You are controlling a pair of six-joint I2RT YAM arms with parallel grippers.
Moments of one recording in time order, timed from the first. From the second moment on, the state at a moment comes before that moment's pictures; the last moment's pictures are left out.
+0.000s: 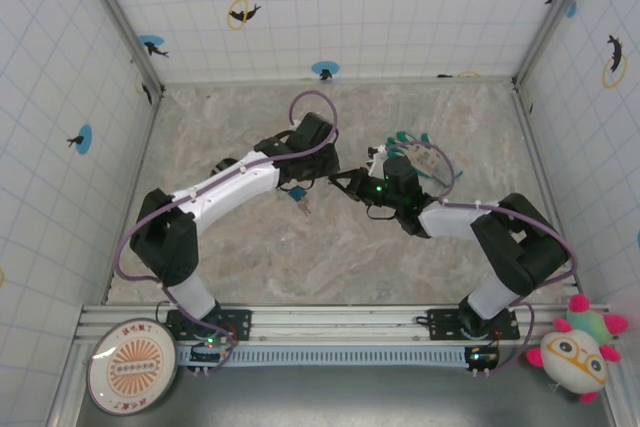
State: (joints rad) left arm -0.76 1.69 1.35 -0.58 -0.05 -0.82; right arm 0.66 1.60 0.64 0.68 -0.41 1.12
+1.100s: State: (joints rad) left arm -0.72 1.38 1.05 -0.27 0.05 -0.95; right arm 0.65 1.58 0.55 1.04 -0.50 1.30
